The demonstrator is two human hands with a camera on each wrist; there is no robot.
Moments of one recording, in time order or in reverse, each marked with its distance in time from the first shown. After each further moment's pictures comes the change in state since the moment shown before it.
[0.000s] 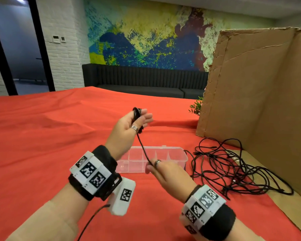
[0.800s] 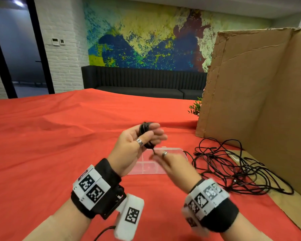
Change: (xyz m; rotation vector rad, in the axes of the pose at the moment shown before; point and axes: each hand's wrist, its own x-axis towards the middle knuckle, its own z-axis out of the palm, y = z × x) left_hand -0.024 -0.002 0.016 -0.359 -0.113 -0.123; right_hand 0.007 0.013 -0.013 0.076 0.175 0.072
